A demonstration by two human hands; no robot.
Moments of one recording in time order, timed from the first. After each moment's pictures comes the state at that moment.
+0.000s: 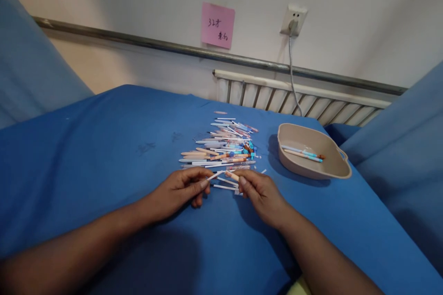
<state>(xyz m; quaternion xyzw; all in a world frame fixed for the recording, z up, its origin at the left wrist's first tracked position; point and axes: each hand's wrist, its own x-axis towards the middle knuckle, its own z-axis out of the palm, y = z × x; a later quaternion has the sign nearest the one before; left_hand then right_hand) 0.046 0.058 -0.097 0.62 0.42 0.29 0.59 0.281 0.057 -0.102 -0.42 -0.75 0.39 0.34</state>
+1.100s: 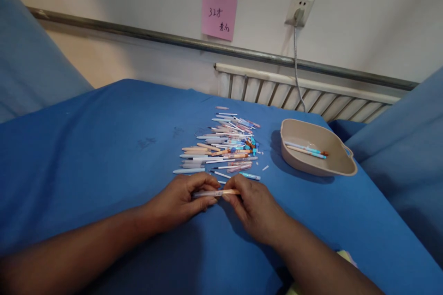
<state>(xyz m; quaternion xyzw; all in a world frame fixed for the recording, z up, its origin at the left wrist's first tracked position) 0.053 0.044 -0.095 0.77 0.41 0.24 0.42 0.265 0.036 -0.102 -0.38 -0.84 0.28 0.26</state>
